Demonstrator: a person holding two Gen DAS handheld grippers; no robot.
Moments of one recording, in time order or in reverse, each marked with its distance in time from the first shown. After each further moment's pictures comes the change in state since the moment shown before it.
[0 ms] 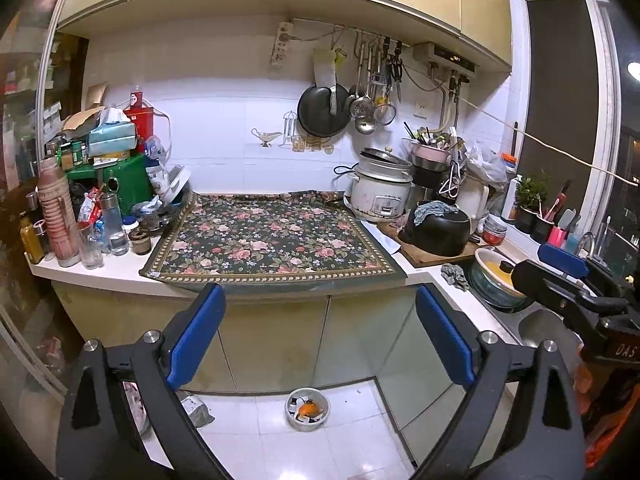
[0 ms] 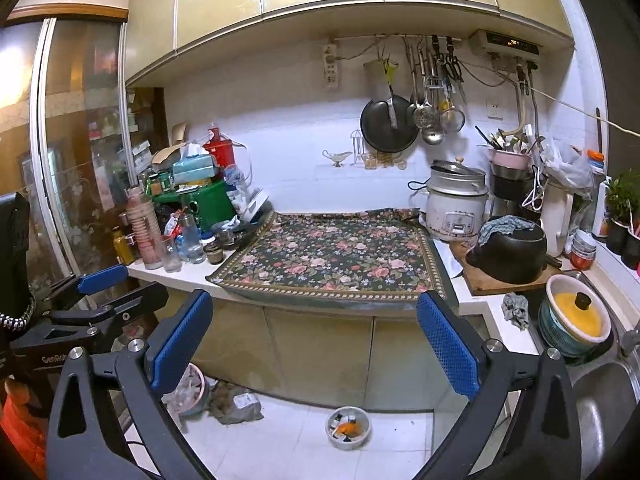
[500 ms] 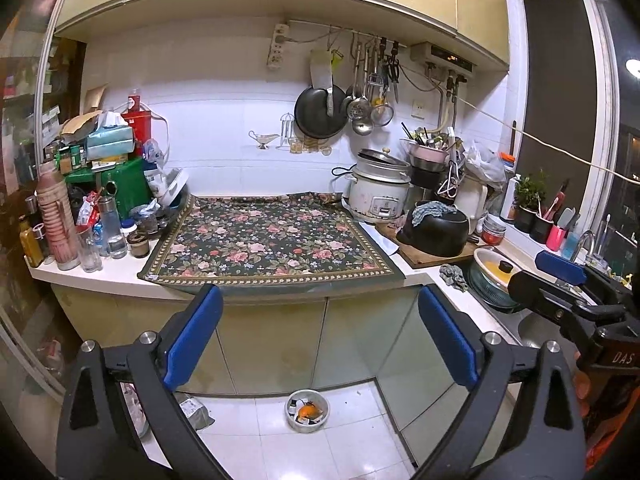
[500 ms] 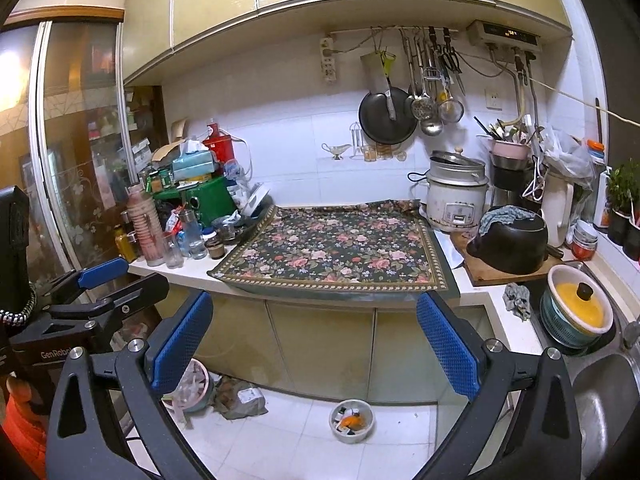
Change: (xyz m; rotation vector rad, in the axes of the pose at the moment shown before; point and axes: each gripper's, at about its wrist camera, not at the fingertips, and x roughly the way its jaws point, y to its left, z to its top) left arm -0.001 -0.006 0.000 0.004 -0.007 0.003; right arm -0.004 -0.004 -0.005 0.013 0.017 0.006
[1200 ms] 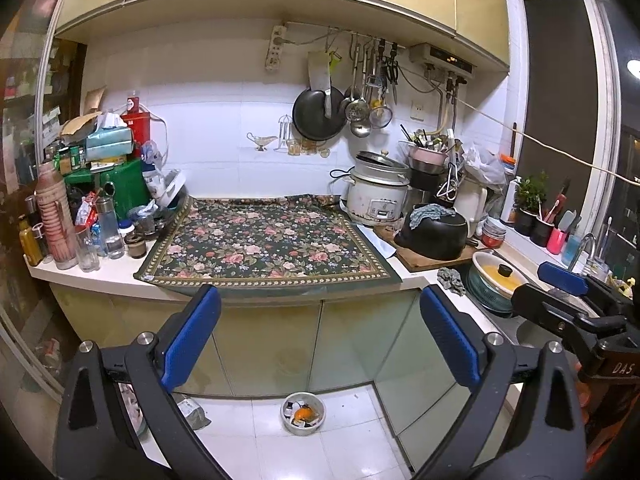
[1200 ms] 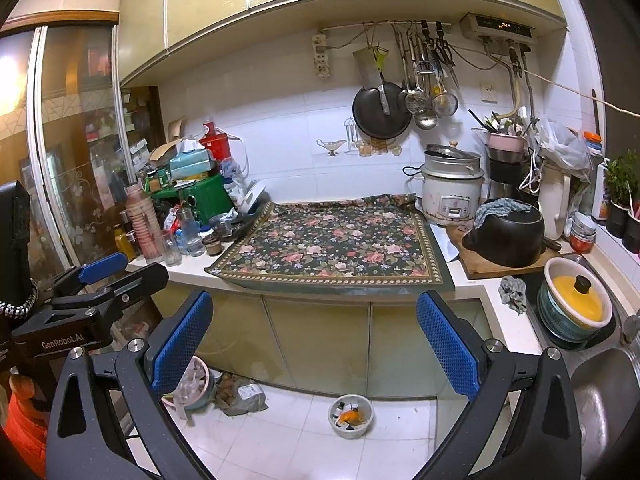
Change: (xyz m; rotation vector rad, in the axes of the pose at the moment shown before) left arm 0.005 -0.011 0.002 0.003 -0.007 -0.007; right arm -0.008 -0.005 -0.004 0.016 0.011 -0.005
